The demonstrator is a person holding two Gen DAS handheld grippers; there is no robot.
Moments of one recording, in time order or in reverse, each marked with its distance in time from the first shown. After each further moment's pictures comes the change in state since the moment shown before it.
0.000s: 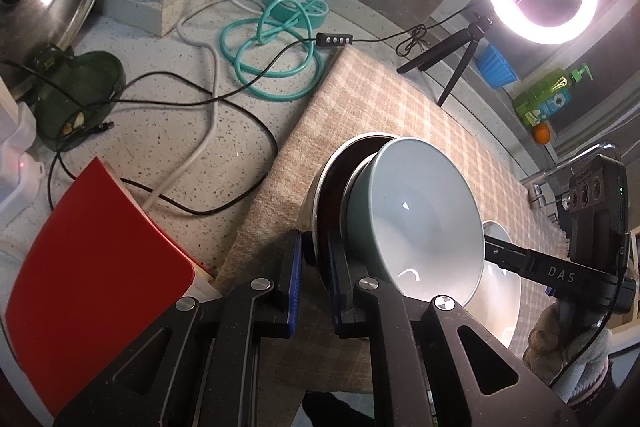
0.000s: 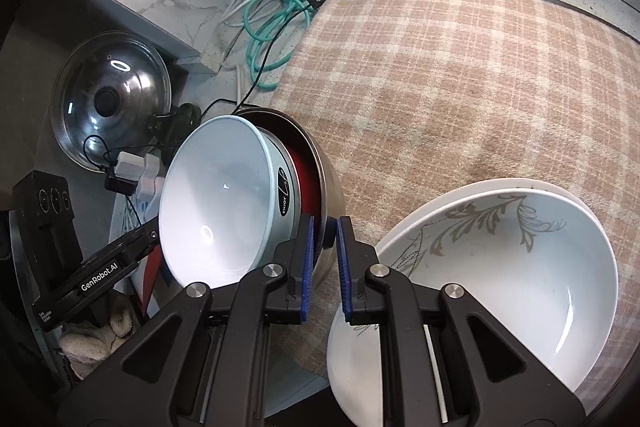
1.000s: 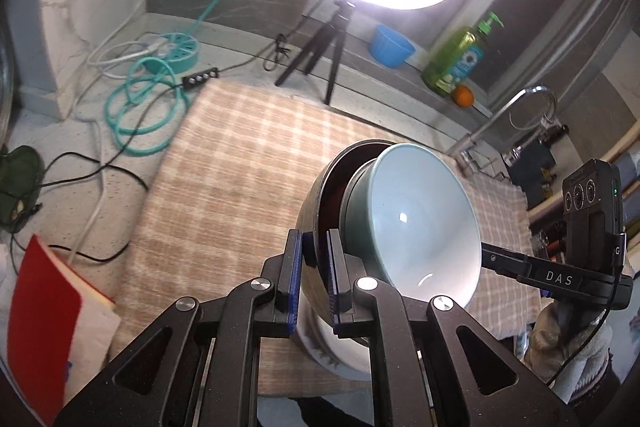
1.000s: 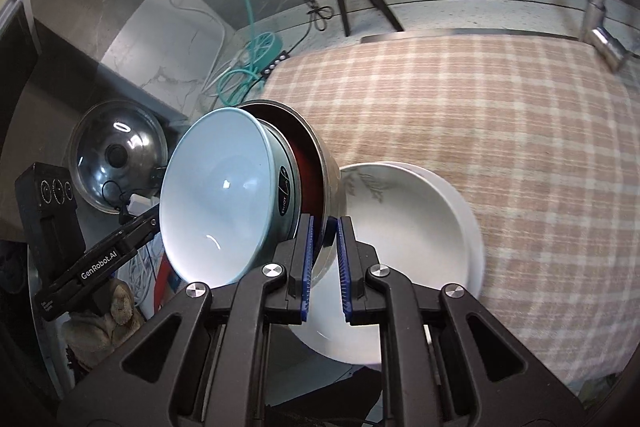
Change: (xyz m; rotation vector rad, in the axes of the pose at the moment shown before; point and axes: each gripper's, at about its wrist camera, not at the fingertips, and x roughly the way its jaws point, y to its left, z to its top) left arm -0.018 -0.117 -0.002 0.249 -0.023 -0.155; right arm -0.133 -0.063 -0.055 0.151 -0.196 -0.071
